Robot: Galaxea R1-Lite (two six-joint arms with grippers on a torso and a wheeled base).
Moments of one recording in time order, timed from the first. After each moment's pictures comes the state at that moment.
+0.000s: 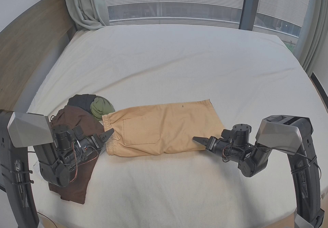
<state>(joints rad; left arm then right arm) -0.09 2.33 -0.54 -1.55 -0.27 -0.46 0.32 2.59 -0.98 -1.26 0.37 0.72</state>
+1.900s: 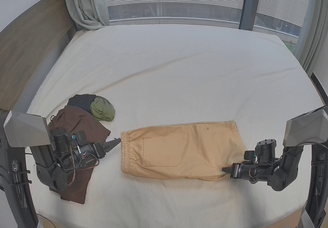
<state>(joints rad) -0.09 2.30 -0.46 -1.55 -0.51 -0.41 0.25 2.33 -0.40 -1.24 0.35 0.43</state>
